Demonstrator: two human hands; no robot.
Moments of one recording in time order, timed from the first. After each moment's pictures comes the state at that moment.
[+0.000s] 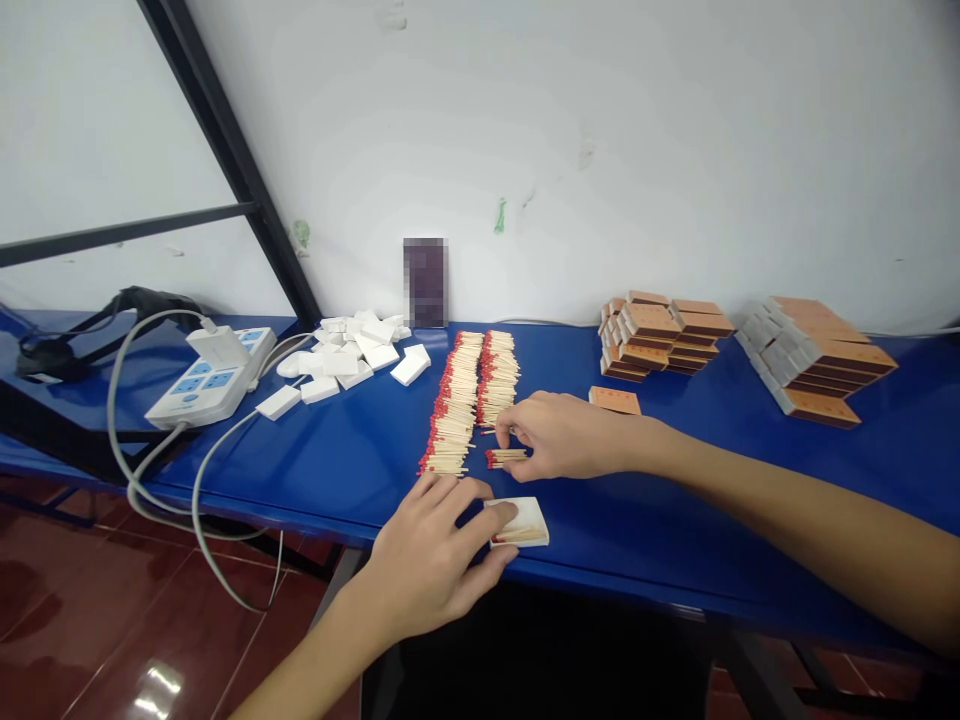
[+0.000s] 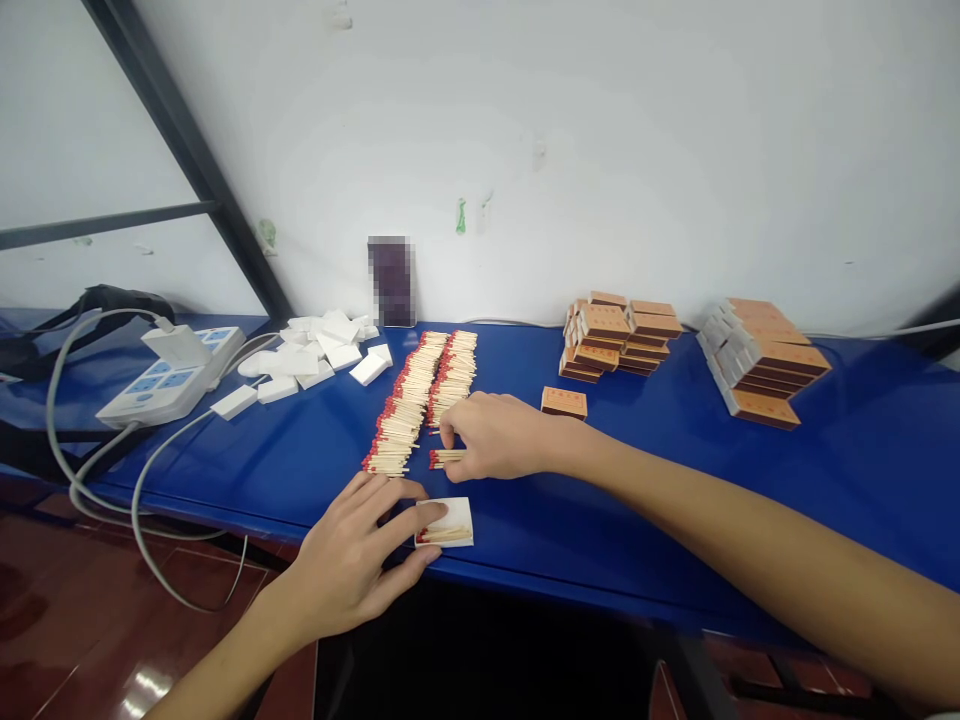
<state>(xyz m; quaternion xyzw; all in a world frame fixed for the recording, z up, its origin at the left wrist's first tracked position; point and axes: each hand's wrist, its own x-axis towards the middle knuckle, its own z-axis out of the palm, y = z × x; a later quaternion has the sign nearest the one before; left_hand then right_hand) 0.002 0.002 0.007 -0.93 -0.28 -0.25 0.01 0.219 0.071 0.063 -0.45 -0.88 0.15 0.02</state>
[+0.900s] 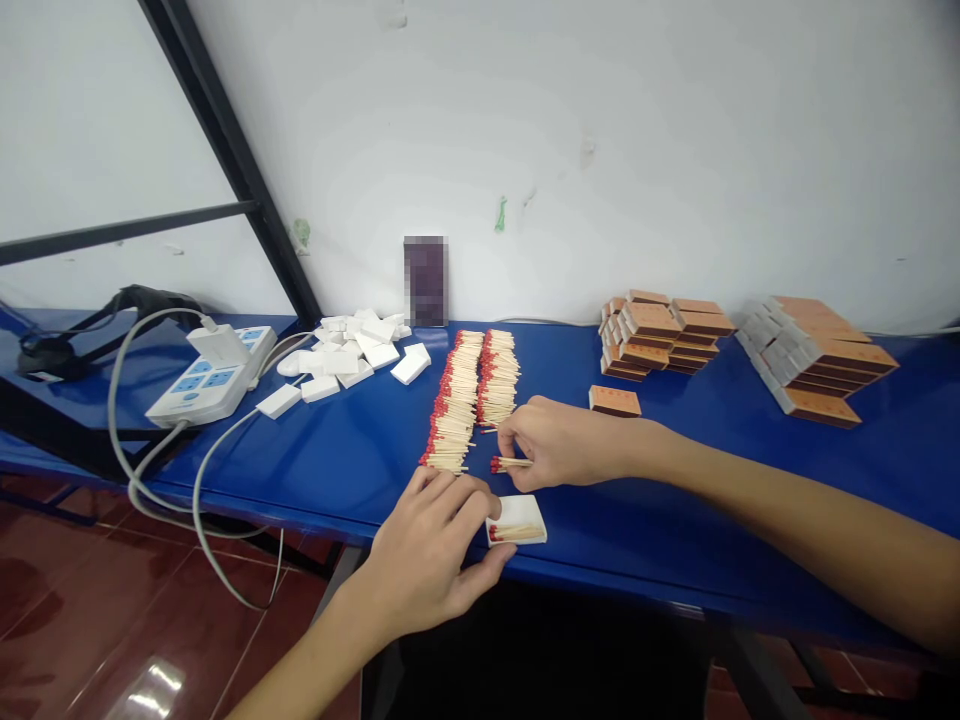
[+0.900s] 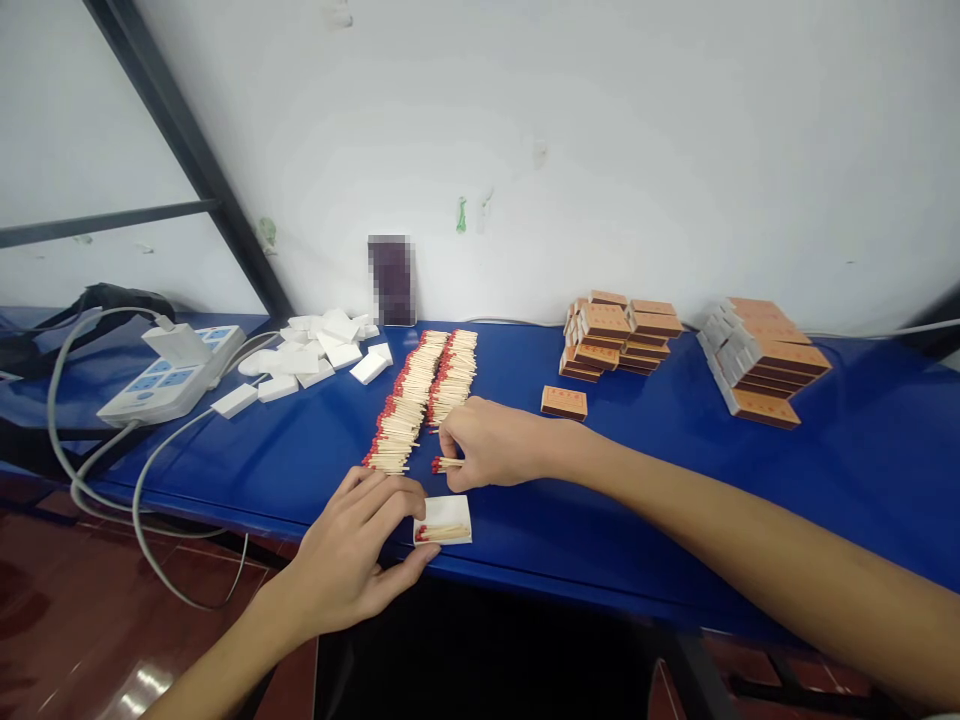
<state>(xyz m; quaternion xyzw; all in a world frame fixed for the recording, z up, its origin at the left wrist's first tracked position) 0.004 0.002 0.006 -0.91 -0.30 -0.27 -0.02 0.217 0.067 0.062 -0.40 -0.89 0.19 0.04</state>
